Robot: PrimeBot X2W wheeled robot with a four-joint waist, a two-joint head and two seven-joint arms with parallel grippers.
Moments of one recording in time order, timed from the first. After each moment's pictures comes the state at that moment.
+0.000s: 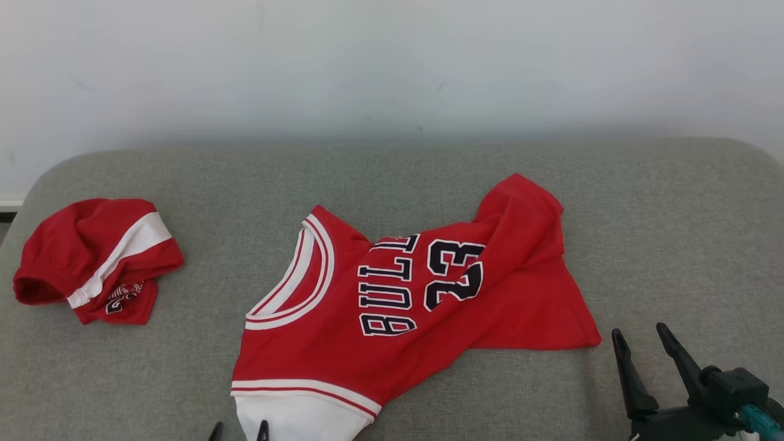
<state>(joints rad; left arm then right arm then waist) 0.06 0.05 -0.05 0.35 -0.17 -0.11 -0.26 -0.05 -0.27 0.12 0.31 0.30 0.13 -0.26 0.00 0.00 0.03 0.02</state>
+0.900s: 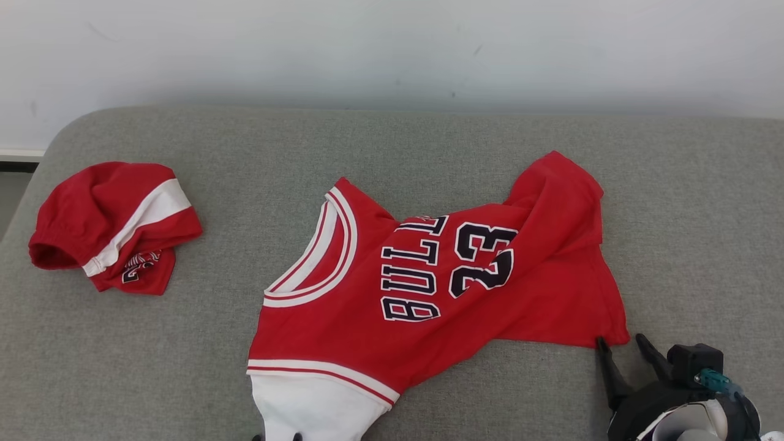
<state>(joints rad) -0.03 0.05 -0.22 0.62 -0.35 -0.12 -0.27 -0.33 -0.27 0.27 0.85 0.43 0.13 -0.26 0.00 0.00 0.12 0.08</state>
